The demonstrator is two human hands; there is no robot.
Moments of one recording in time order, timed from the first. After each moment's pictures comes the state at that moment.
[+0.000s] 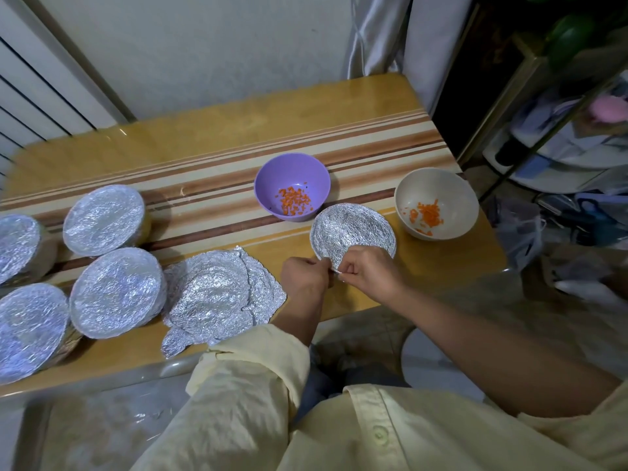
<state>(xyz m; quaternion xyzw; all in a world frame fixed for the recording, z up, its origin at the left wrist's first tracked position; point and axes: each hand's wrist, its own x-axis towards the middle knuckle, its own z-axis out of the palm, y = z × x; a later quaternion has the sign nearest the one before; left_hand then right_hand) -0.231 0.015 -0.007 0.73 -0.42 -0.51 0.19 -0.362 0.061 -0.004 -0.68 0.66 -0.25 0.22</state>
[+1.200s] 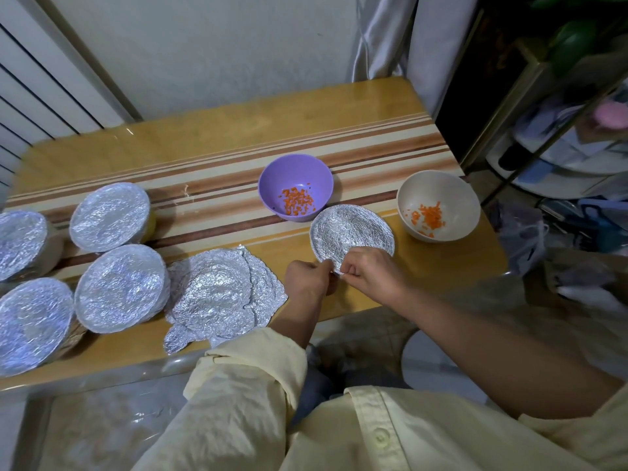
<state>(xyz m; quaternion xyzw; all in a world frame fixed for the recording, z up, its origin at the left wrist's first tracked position) -0.226 0.027 0.007 0.69 -0.37 -0.59 0.20 -0.362 0.066 0.004 -0.71 0.63 -0.24 0.20</state>
